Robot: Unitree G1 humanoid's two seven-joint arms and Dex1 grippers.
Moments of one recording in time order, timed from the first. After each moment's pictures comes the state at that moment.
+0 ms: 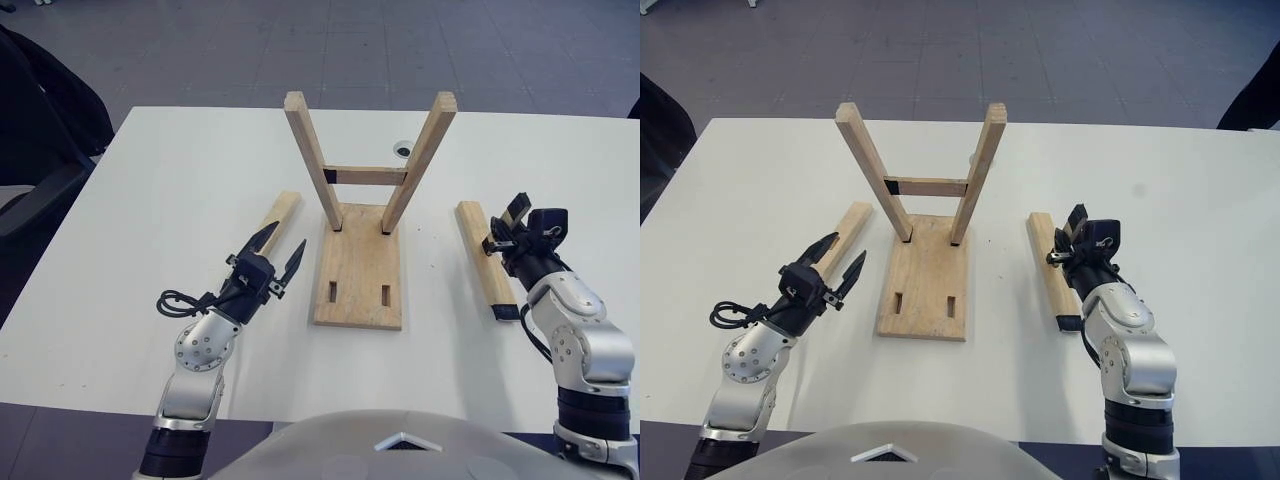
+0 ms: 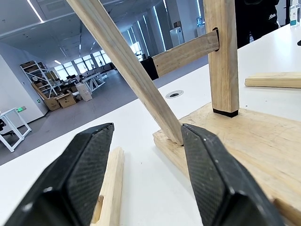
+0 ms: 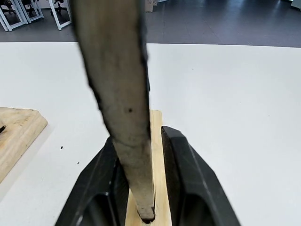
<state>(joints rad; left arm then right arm) 0.31 0.34 -0.07 -0.28 -0.01 -0.21 -0.38 0.07 -0.35 -0.15 -0.36 0.35 0.60 0.12</state>
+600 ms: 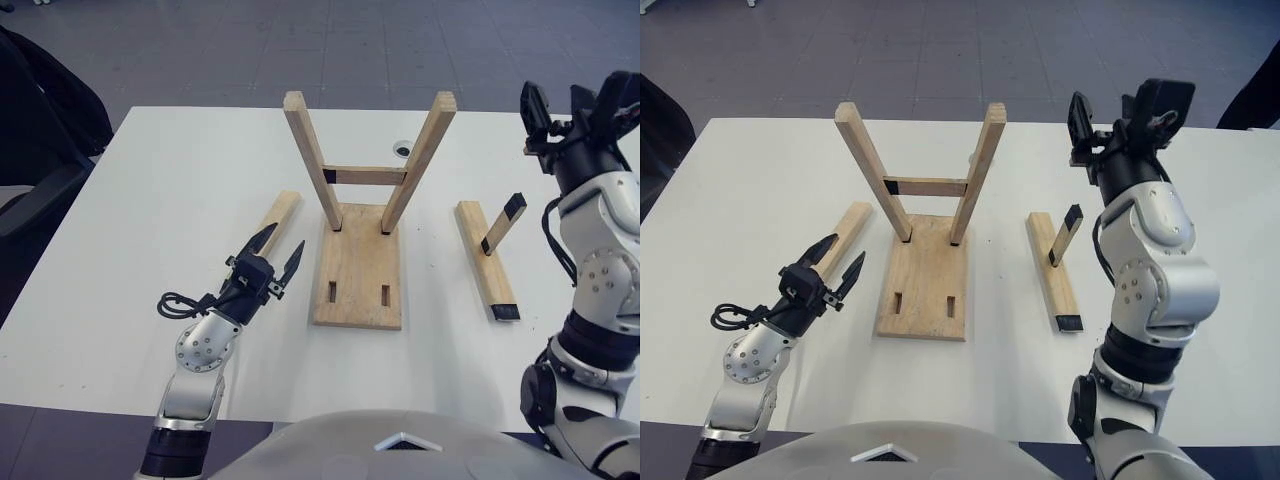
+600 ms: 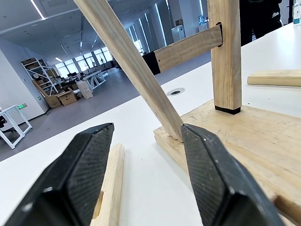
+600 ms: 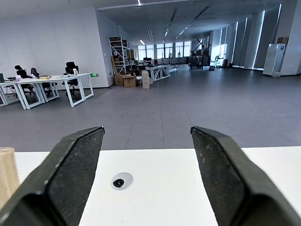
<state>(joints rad) 0.31 0.33 -0.07 -0.26 -0.01 -0.22 -0.37 -0.39 -0.29 -0.27 -0.45 0.43 0.82 -0.04</state>
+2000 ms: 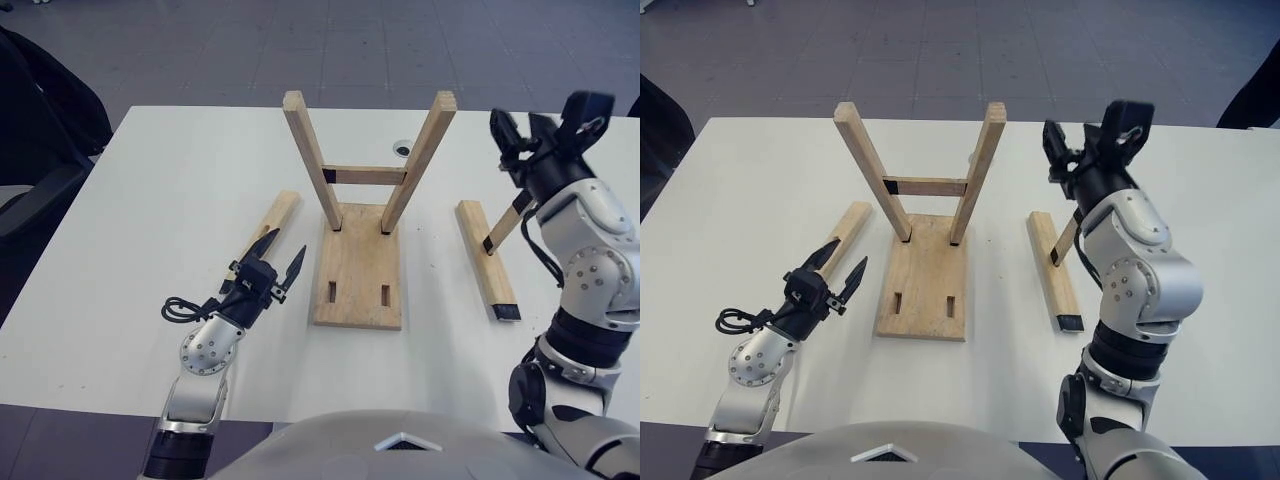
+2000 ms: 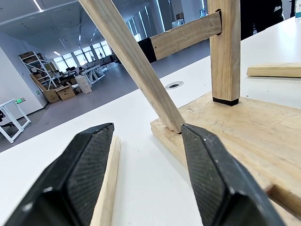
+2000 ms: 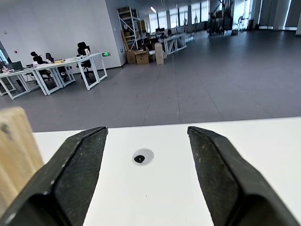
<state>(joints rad) 0.33 0.32 -0.07 -0.24 0.01 -0.23 -0.37 -0.41 -0.26 -0.27 -0.50 0.47 0.91 -0.01</state>
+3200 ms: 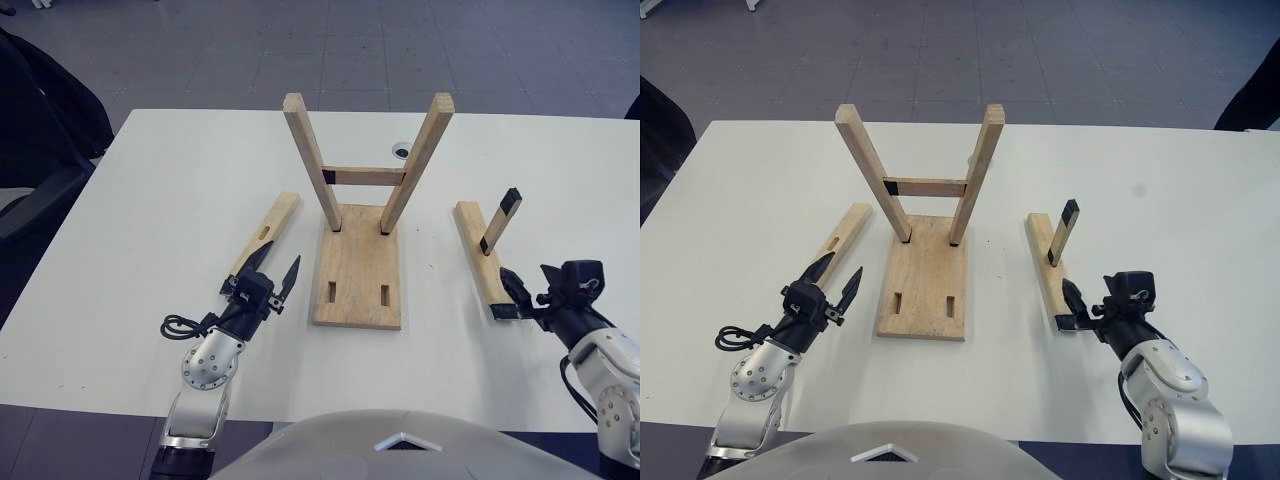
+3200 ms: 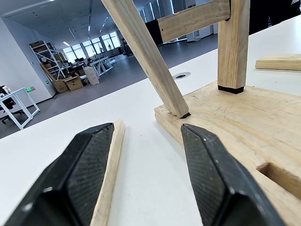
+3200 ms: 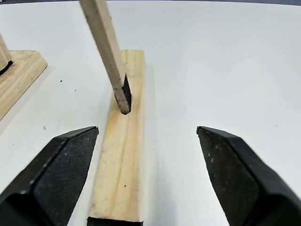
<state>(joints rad) 0.40 0.30 -0.07 -0.24 0.02 -0.24 -0.32 0.40 -0.37 -0.33 -0.61 0.40 0.74 0.33</state>
